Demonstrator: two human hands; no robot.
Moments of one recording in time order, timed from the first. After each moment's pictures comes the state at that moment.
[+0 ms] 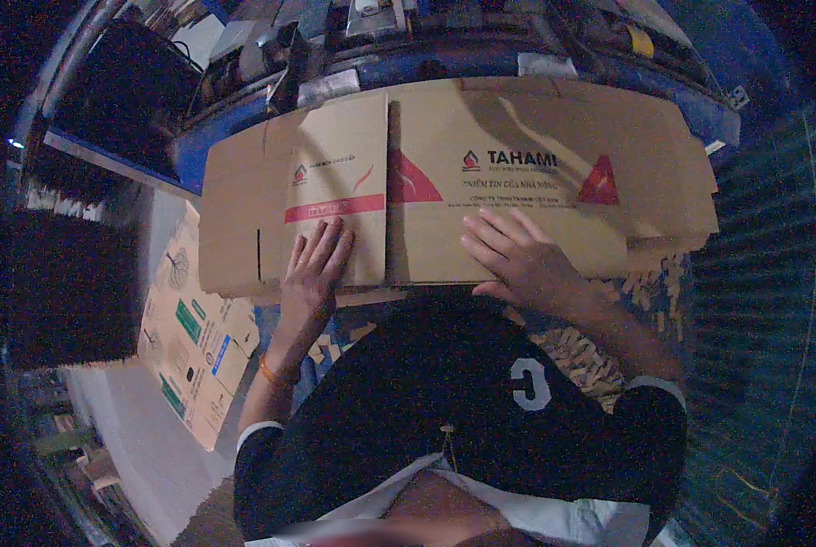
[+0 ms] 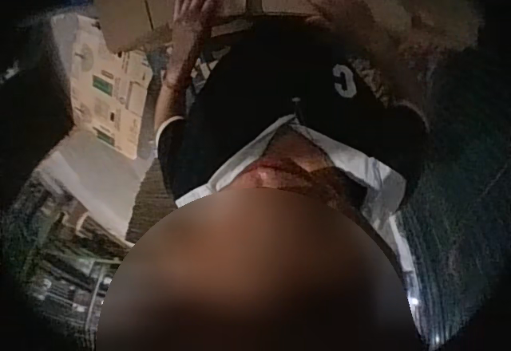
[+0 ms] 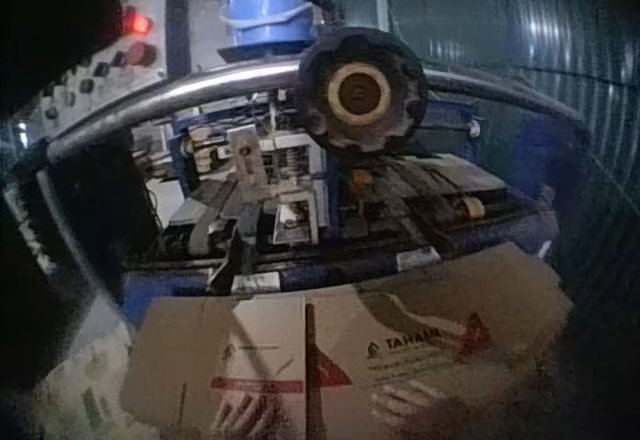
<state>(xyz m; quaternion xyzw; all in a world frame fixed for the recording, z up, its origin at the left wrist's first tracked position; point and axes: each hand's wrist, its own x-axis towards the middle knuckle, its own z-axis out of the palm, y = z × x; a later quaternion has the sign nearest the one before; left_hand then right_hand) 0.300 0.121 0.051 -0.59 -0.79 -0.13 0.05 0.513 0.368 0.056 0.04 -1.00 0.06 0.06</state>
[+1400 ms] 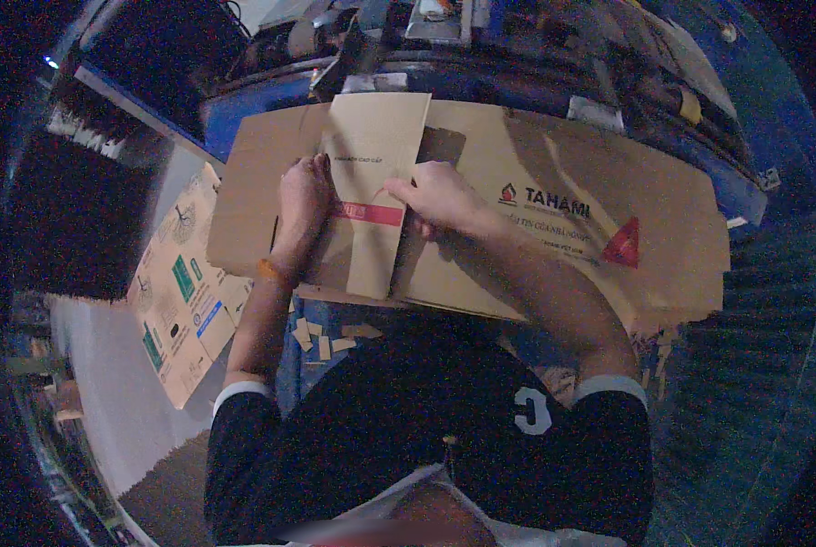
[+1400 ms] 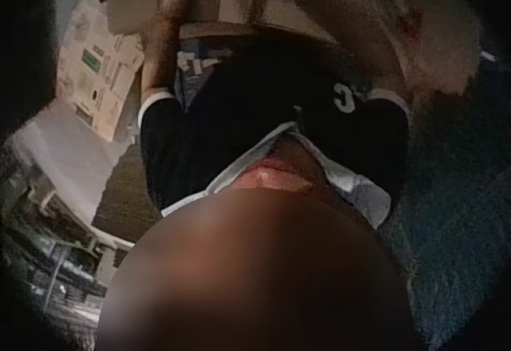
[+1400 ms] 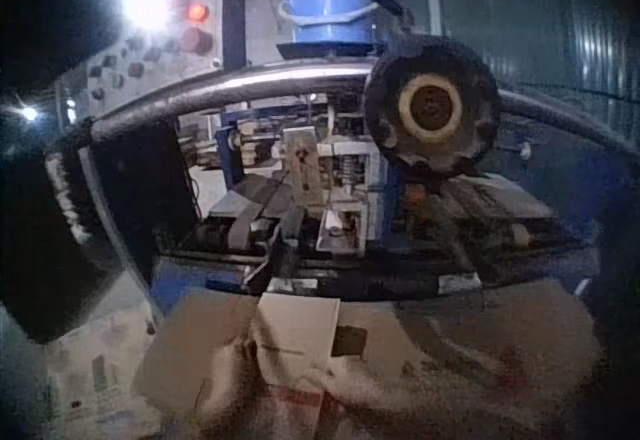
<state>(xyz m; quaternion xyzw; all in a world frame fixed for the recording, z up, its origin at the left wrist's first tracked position) 0.197 0.192 0.027 -0.25 -0.93 -0.25 0.11 0.331 0.356 0.076 -0.18 -0.84 0.49 -0.13</state>
